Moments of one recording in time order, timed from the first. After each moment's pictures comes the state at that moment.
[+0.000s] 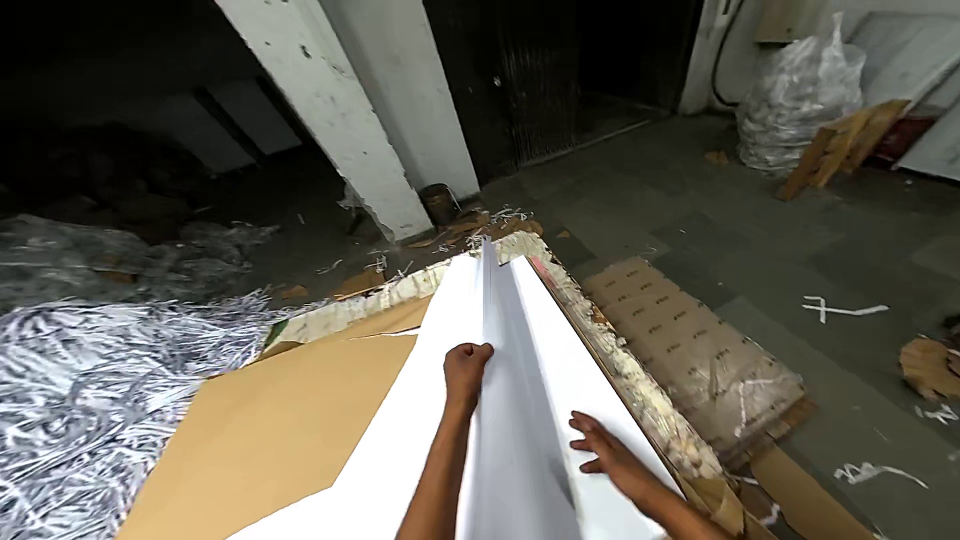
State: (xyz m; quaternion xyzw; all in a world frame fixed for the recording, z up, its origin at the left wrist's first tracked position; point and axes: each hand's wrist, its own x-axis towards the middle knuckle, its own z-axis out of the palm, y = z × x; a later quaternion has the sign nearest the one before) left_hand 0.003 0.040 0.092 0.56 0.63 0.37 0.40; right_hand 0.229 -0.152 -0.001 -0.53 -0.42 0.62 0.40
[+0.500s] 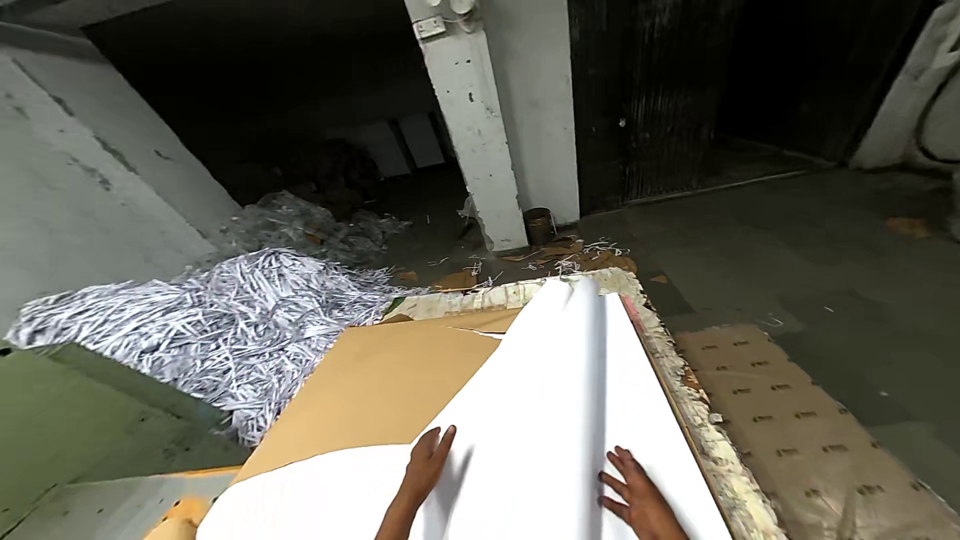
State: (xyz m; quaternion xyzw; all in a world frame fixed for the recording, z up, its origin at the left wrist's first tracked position) left_hand -0.249 -0.058 -0.024 0.53 0.74 0.27 0.30; right_hand 0.185 -0.105 -0.042 -0.48 -0.27 0.69 0.48
